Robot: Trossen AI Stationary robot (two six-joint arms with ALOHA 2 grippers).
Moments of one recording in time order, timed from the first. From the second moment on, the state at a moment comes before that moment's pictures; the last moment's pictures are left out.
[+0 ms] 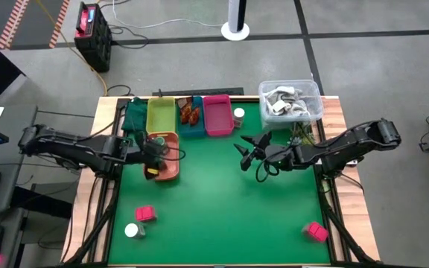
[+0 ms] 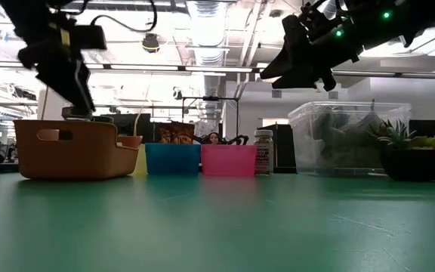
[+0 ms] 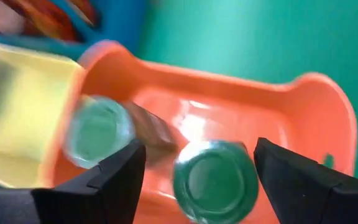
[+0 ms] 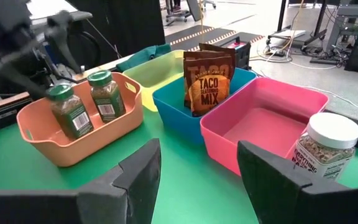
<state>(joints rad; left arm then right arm) -0.10 0.92 0.71 -0.80 -0.43 -0.27 0.12 1.32 0.61 0.40 0.70 0.35</state>
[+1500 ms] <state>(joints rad) -0.74 1.23 0.92 -0.86 -0.13 -0.80 0.05 1.32 0.61 0.40 0.66 0.34</state>
